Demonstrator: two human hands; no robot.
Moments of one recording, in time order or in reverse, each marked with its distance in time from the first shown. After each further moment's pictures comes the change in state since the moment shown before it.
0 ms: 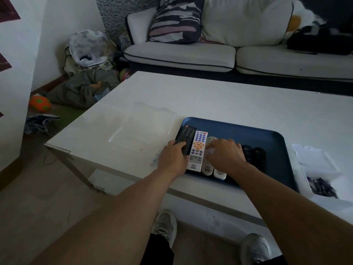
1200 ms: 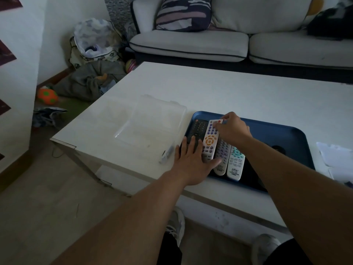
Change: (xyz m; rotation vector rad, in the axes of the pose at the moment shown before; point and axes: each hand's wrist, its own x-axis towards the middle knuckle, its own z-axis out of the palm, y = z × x) left_hand 0.001 -0.004 0.018 0.197 -0.277 0.117; right_hand 0.076 -0.005 0.003 0.450 0.034 0.215
